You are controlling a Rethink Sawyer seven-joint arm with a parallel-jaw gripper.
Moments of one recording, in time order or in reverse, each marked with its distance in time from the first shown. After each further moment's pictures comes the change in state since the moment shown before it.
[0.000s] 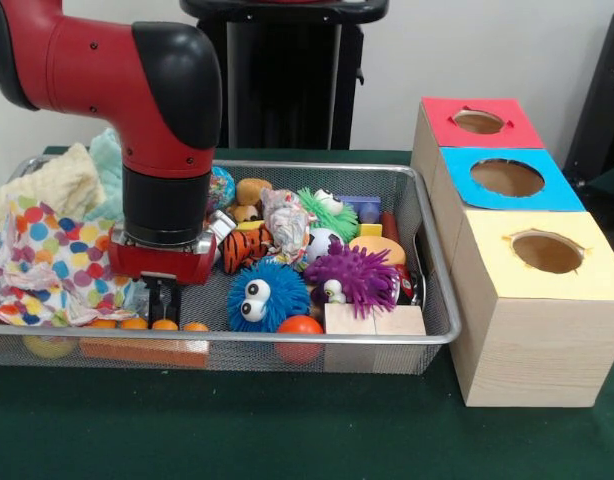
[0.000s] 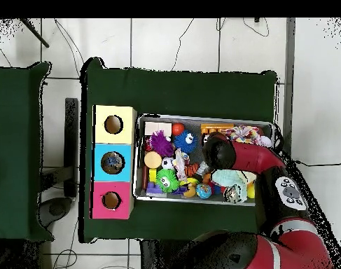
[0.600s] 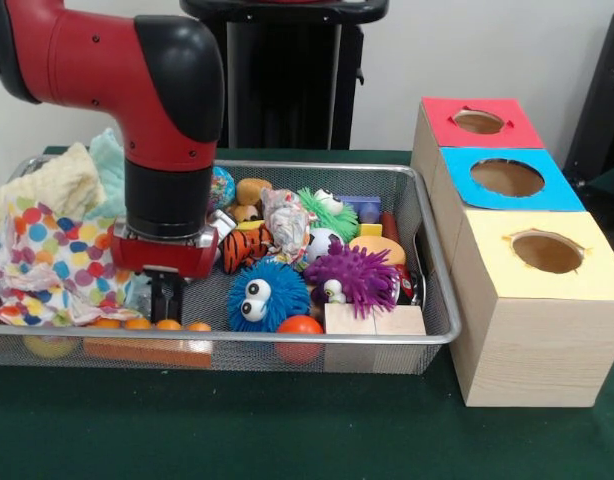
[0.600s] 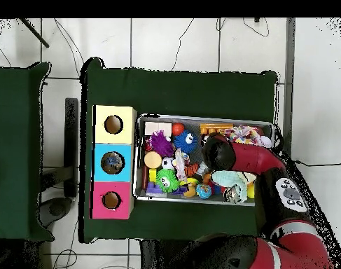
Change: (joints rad) arm 0.003 -0.023 -0.001 0.025 0.000 -0.001 0.000
